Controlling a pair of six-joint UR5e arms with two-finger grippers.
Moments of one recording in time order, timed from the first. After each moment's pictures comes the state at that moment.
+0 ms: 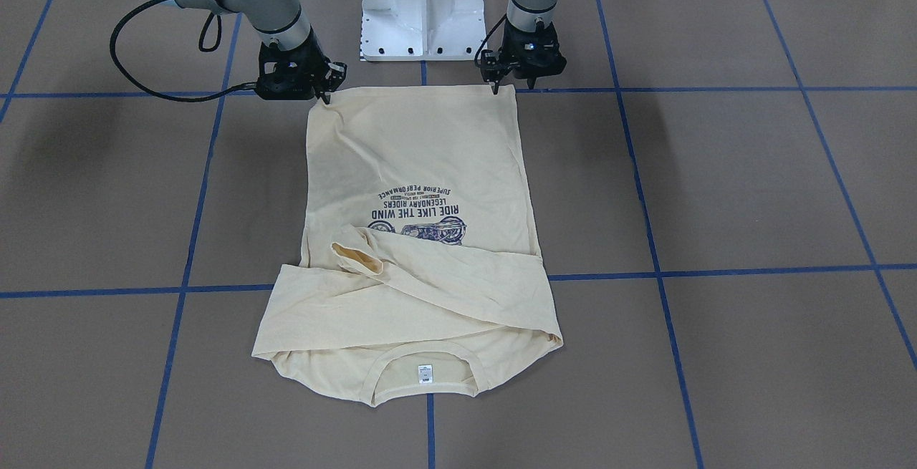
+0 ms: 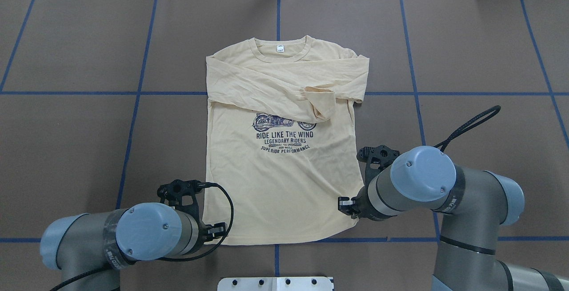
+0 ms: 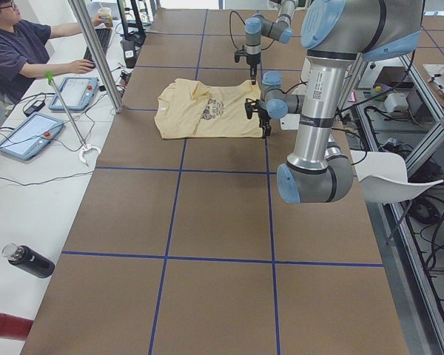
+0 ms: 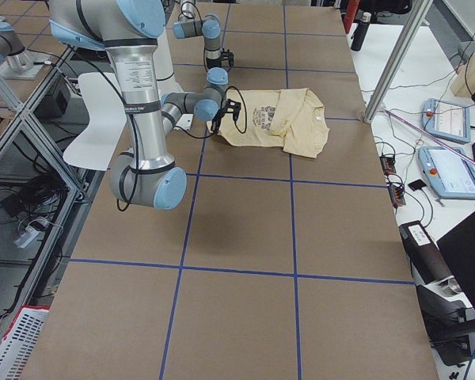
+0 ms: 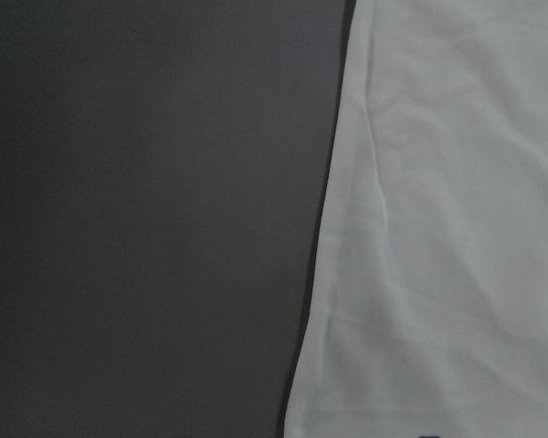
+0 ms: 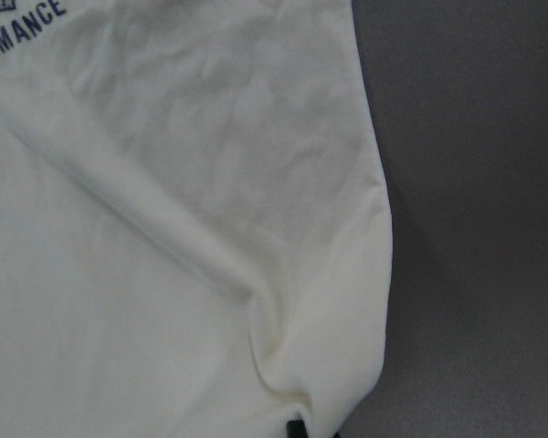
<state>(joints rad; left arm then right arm) -0.18 -1.89 -1.99 -1.65 -1.68 -1.60 0.35 -1.32 2.01 -1.42 1.92 1.44</state>
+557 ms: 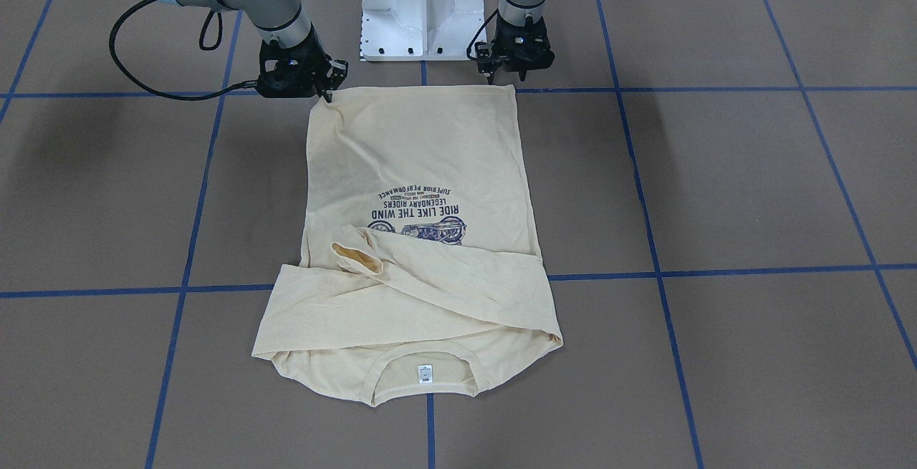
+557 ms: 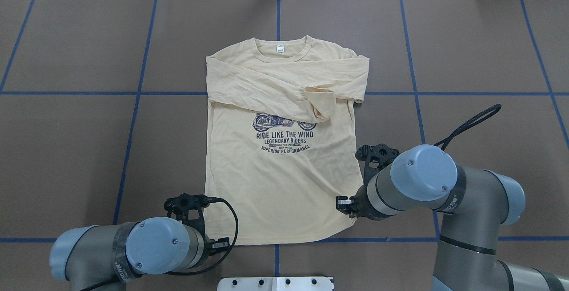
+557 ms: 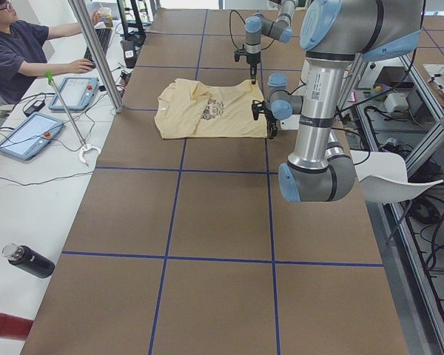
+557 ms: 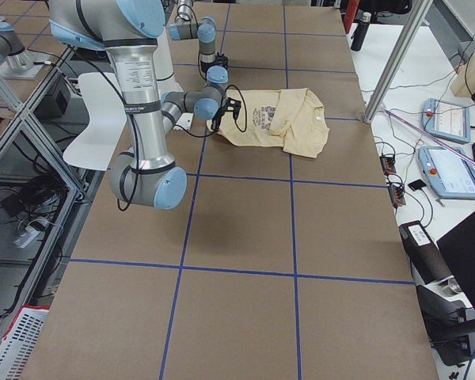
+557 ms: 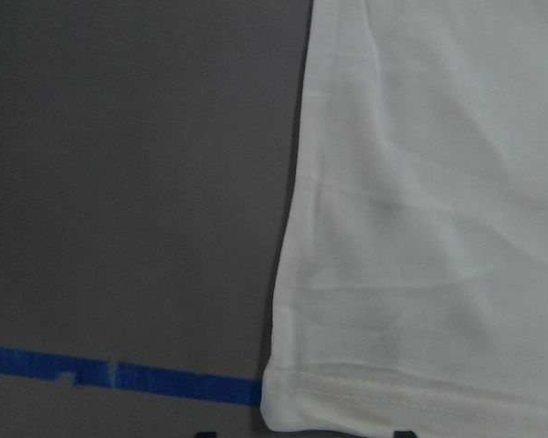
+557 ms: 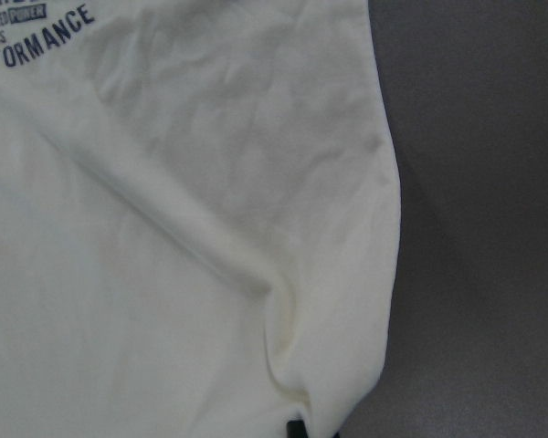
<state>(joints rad) -0.14 -1.90 -1.97 -1.65 -1.69 -1.59 0.35 -1.31 2.01 -1.42 1.92 1.44</state>
